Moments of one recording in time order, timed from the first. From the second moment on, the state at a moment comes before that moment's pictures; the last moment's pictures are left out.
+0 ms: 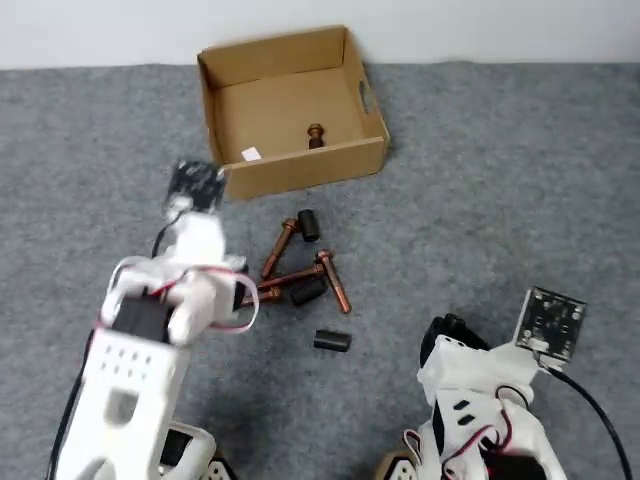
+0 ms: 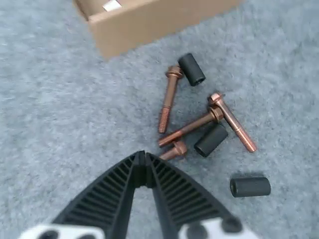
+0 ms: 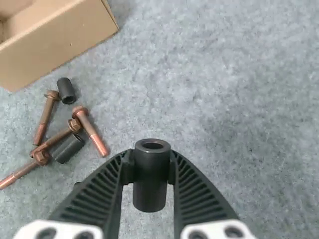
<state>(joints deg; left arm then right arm) 10.6 -43.4 43.5 69.4 11.1 -2.1 -103.6 61.6 90.3 -20.6</state>
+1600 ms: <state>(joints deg) 12.0 54.9 -44.0 90.1 -5.5 -2.0 -103.6 61.8 89.9 -20.6</state>
